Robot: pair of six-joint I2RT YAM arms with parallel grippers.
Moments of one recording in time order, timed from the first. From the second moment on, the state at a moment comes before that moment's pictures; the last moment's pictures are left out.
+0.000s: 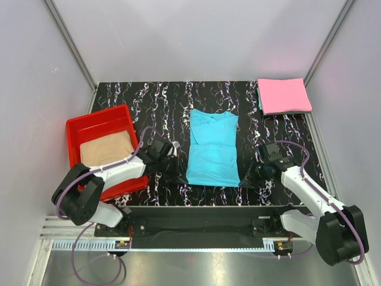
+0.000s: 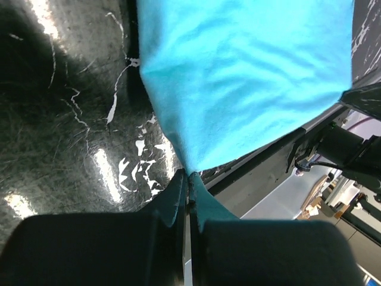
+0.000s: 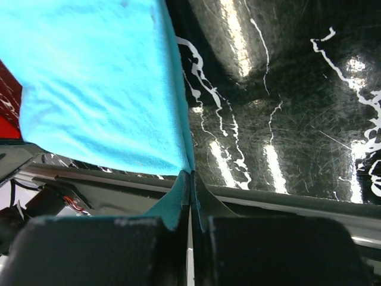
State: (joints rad) left arm -0.64 1.43 0.69 -0.27 0.46 -0.81; right arm 0.30 1.07 0.58 -0.70 -0.31 0.79
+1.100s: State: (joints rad) left arm -0.67 1.36 0.89 -0.49 0.38 -0.80; right arm 0.45 1.00 0.78 -0.84 -0.16 0.86
